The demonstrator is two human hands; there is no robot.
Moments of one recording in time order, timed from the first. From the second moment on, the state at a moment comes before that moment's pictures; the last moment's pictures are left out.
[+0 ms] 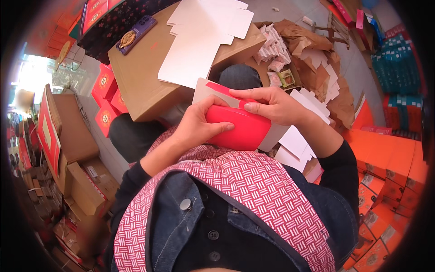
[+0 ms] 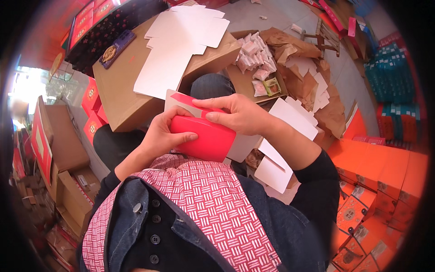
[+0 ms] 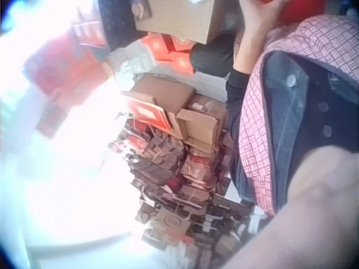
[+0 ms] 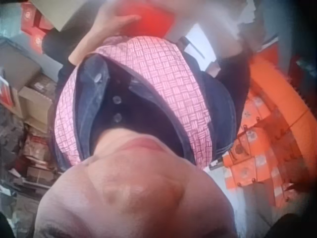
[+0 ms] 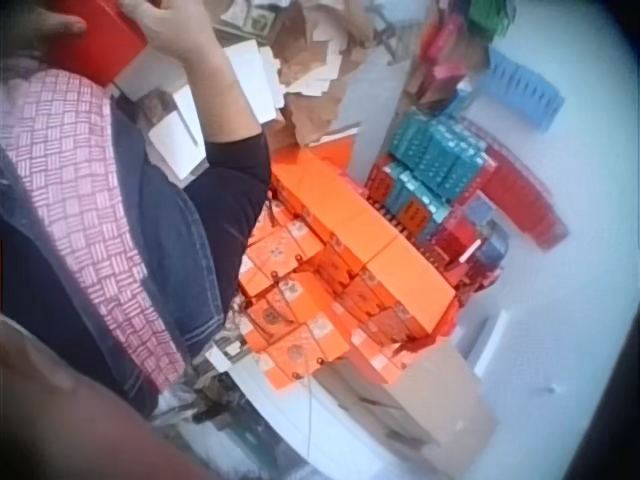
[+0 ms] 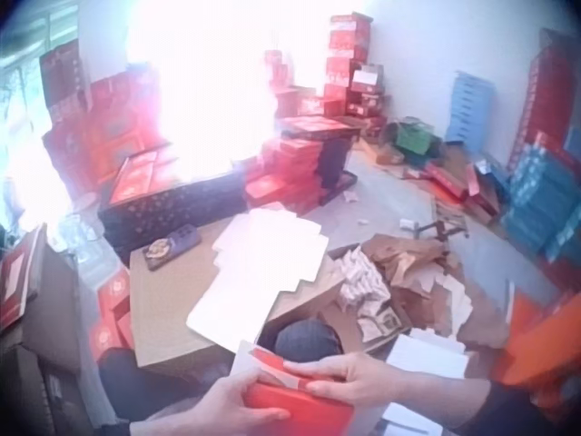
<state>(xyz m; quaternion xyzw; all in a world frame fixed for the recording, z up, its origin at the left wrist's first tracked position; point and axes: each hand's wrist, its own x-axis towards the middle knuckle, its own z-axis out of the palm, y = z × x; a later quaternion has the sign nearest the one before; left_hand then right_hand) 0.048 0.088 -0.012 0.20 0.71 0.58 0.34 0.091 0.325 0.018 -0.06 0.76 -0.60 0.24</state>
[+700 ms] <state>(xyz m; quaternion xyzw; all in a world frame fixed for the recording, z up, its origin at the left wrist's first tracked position) 0.047 0.085 -0.019 -0.01 0.55 0.72 0.42 0.090 0.301 0.016 -0.10 0.85 -0.49 0.15</state>
